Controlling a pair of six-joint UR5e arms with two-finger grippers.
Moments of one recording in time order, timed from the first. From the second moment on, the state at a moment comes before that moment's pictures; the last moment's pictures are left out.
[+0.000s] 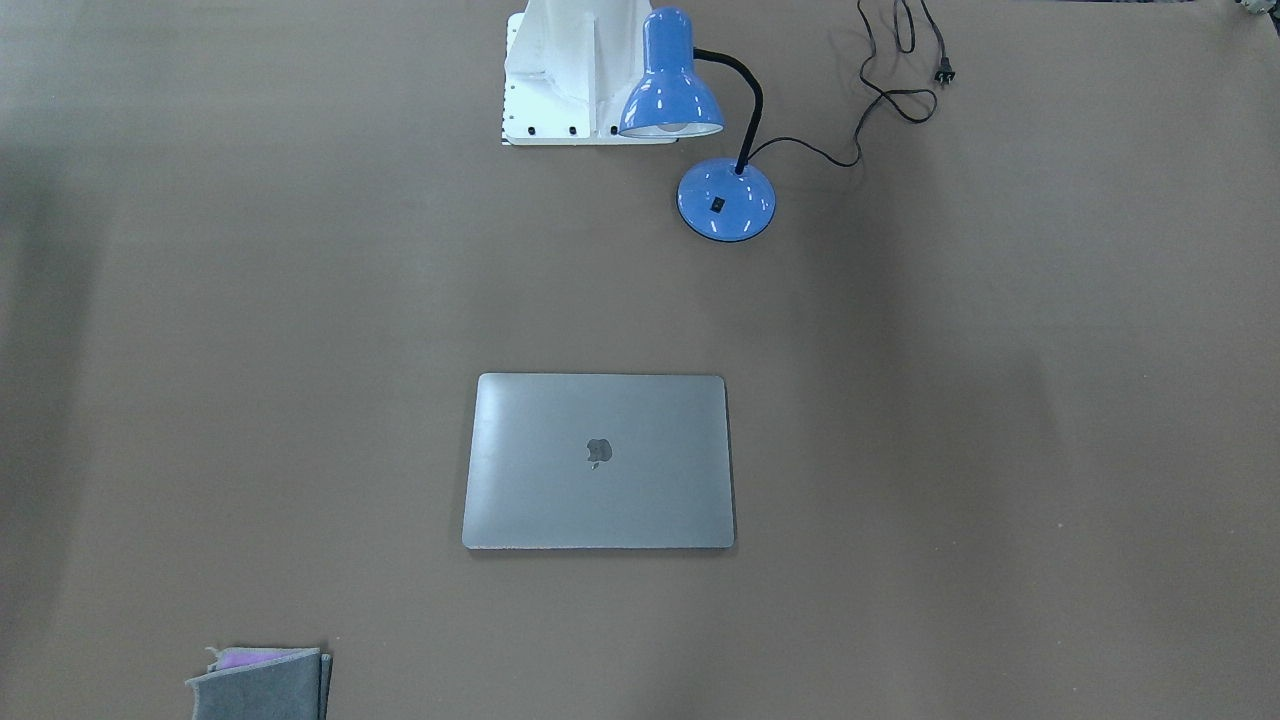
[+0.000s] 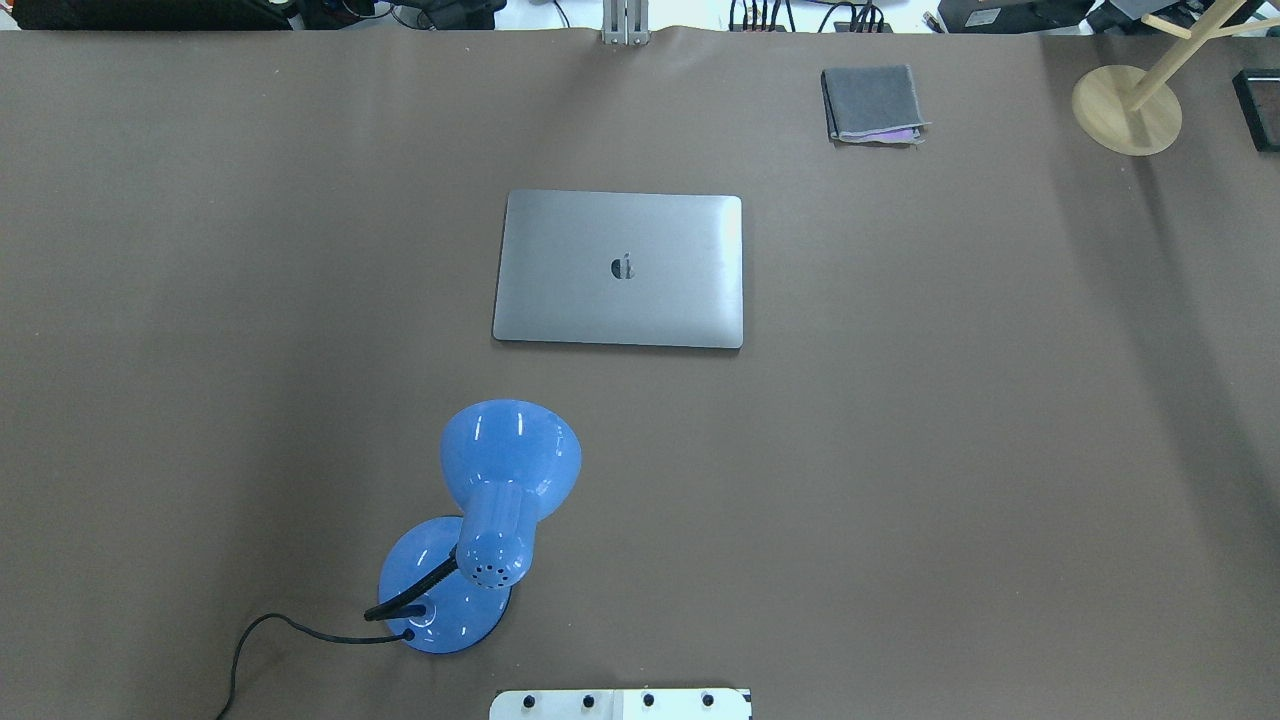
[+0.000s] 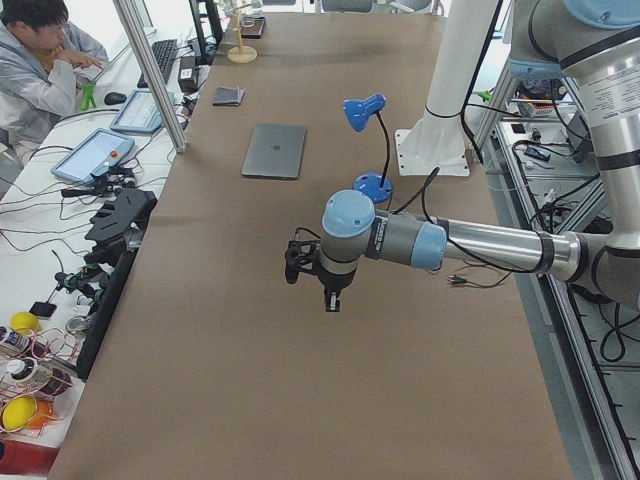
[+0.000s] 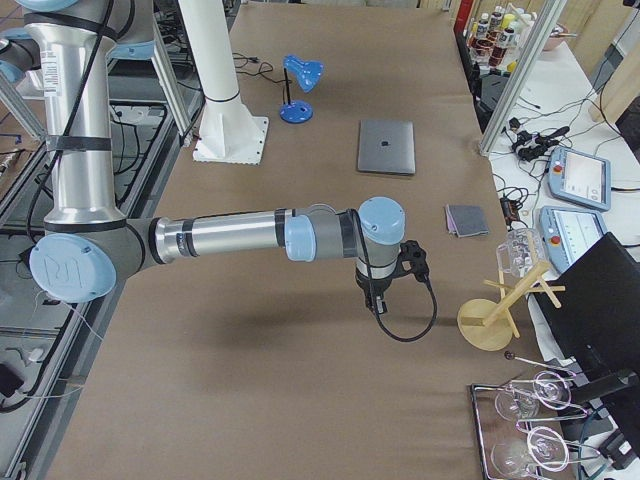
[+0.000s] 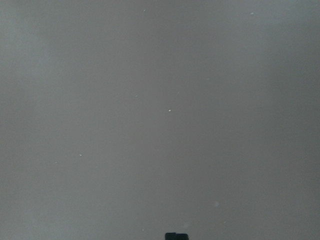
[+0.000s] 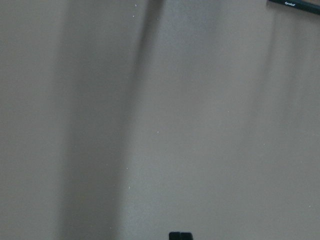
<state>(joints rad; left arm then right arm) -1.52 -1.22 -2.02 -1.66 -2.35 -0.18 1.55 -1.55 1.72 -1.74 2.30 -0.22</state>
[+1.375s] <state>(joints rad) -1.53 -1.22 -2.00 -1.65 -2.35 -0.12 1.55 -1.57 1.73 -1.76 2.31 -0.22</state>
